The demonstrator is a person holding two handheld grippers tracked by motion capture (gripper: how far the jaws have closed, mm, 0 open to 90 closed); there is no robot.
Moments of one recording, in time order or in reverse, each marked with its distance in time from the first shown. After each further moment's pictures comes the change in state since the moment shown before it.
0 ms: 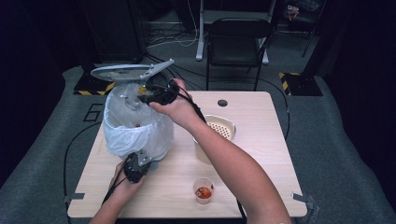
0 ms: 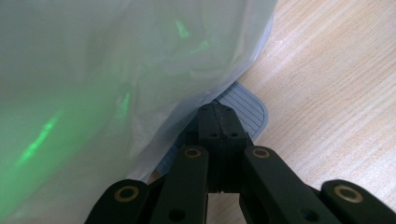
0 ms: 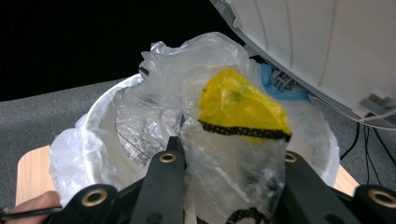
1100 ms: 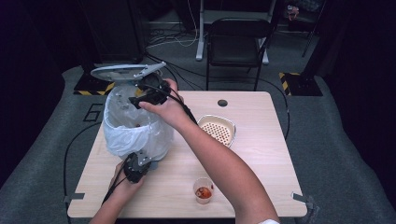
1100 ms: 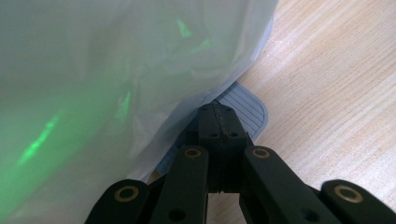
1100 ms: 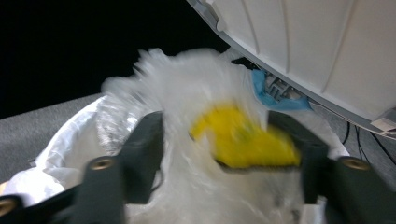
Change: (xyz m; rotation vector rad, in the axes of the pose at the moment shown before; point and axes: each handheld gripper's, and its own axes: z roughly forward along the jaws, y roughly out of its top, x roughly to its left) left arm 0.002 0.000 -0.001 0.015 -0.013 0.033; right arm 0.000 0.001 0.030 -0.034 -0.059 0.071
